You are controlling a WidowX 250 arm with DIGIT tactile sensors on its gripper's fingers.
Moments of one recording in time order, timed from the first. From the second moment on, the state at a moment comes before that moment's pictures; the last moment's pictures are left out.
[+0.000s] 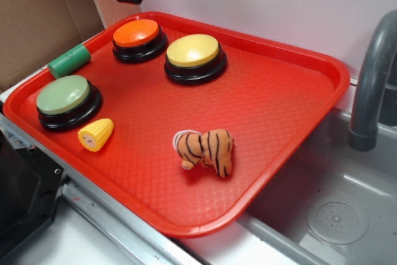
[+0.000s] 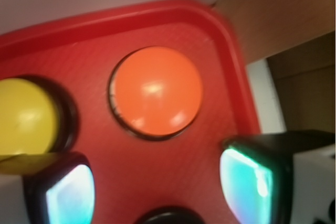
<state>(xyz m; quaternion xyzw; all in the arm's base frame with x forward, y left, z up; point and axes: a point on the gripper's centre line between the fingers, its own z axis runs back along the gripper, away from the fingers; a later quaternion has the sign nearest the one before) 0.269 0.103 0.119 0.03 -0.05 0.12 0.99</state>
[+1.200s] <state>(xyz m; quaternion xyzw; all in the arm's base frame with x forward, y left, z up) 0.268 0.101 0.144 0.00 -0.05 0.11 0.99</state>
